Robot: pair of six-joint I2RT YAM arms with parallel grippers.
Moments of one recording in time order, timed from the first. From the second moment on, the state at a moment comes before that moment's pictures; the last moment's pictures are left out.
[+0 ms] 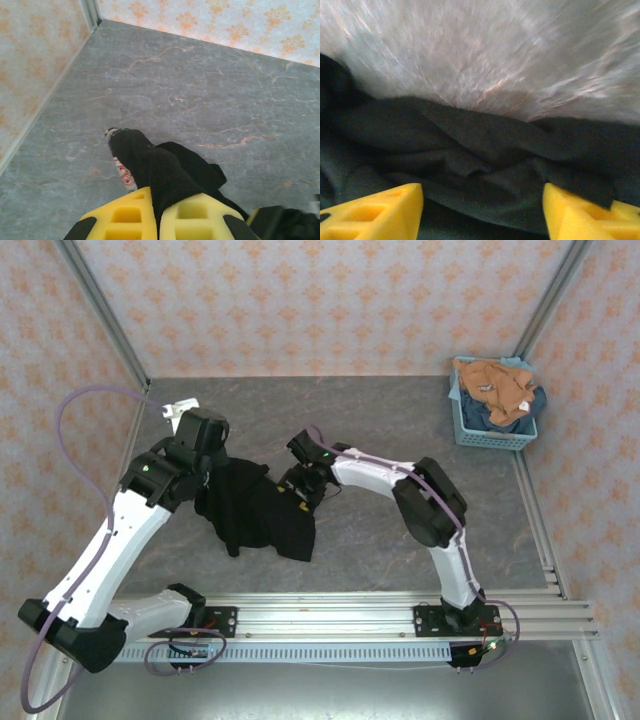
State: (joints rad) left arm -0.41 1.13 1.34 -1.00 -0.57 -0.57; right arm 0.80 2.13 1.57 -0.57 -0.32 1.36
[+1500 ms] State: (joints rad) left arm -0.22 1.93 1.95 -1.06 -0.13 -0.62; right arm 0.51 1.42 1.19 -0.81 -0.07 1.12
